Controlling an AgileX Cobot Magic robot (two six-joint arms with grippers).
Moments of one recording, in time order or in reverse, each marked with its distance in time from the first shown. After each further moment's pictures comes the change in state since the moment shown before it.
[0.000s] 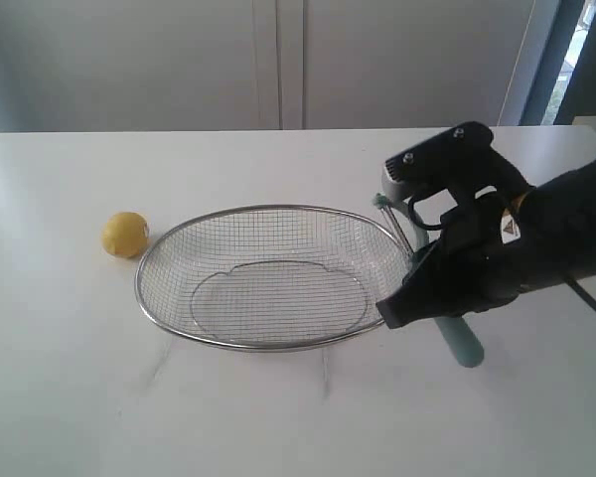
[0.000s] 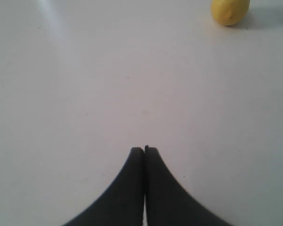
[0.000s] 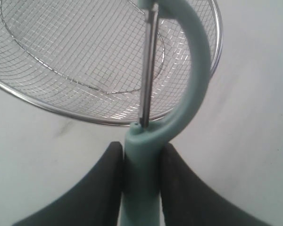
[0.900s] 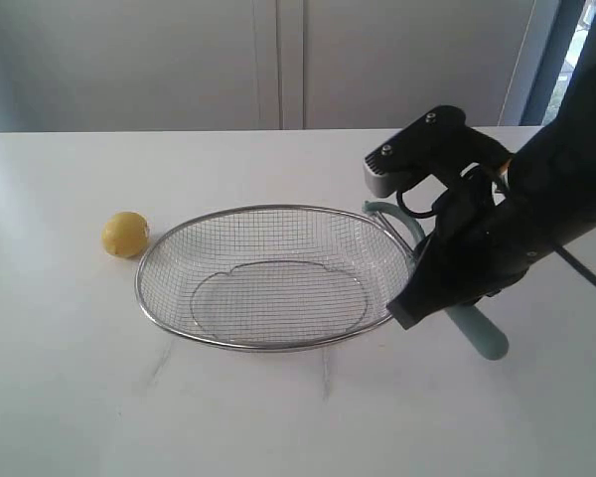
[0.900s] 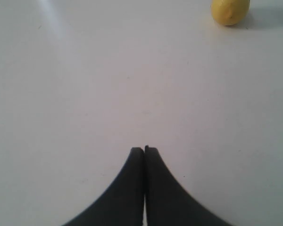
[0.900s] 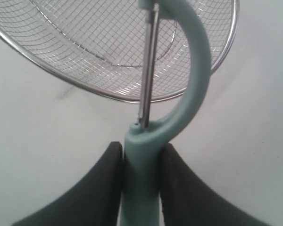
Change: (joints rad) left arm 0.000 0.000 0.000 0.000 0.000 0.000; right arm 0.000 0.050 -0.156 0.016 0.255 -0.167
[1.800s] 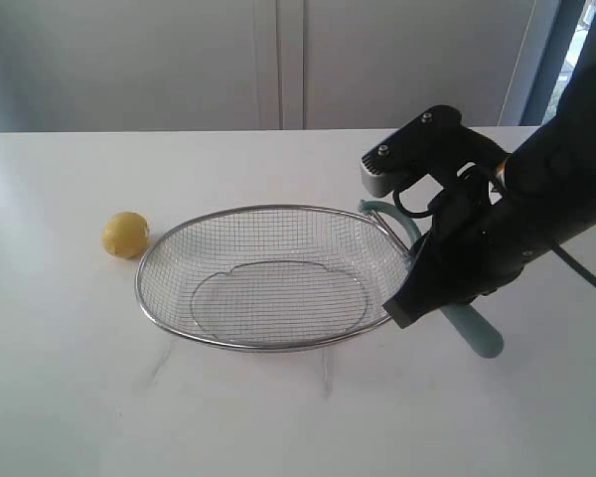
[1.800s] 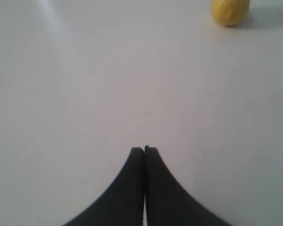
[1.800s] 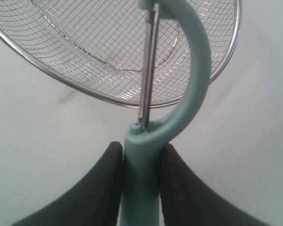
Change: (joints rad) left arm 0.000 0.000 0.000 0.000 0.000 0.000; right arm 0.000 0.004 0.000 0.018 -0.014 -0.017
